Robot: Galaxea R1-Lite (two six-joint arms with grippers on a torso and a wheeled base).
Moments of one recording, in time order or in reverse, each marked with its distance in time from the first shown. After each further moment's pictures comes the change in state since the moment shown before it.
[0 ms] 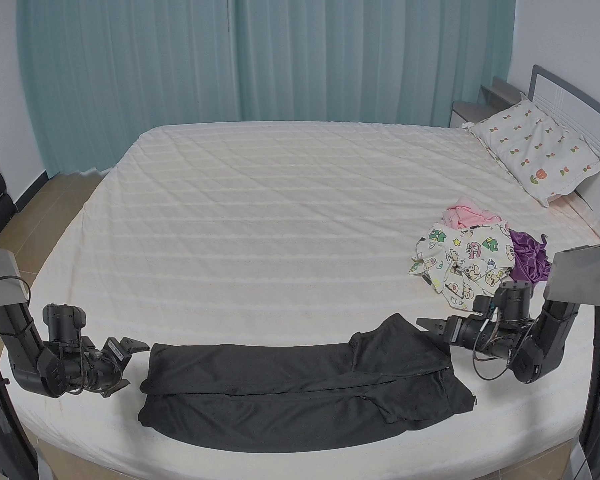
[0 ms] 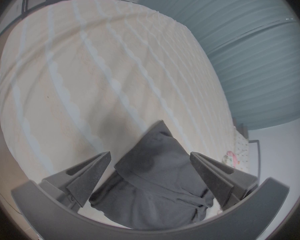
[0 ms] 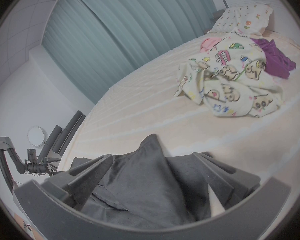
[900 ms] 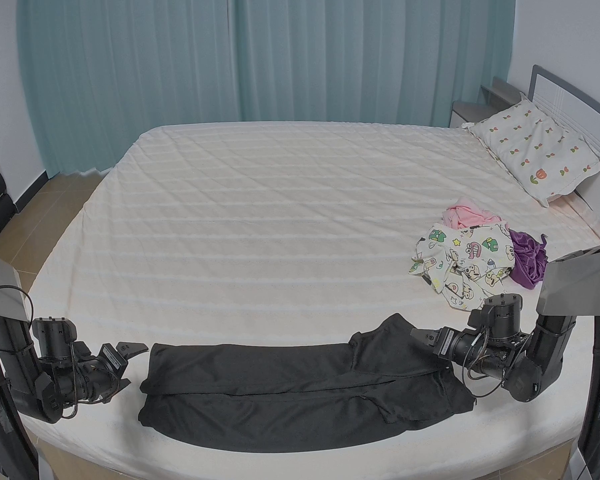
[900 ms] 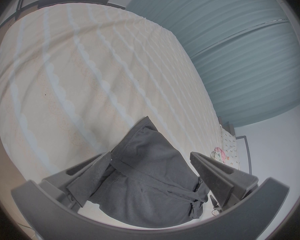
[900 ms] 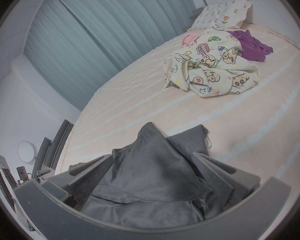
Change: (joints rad) left arm -0.003 0.014 0.210 -0.370 -0.062 -0.013; right arm 0.135 -0.048 0.114 -0.016 -0.252 0.175
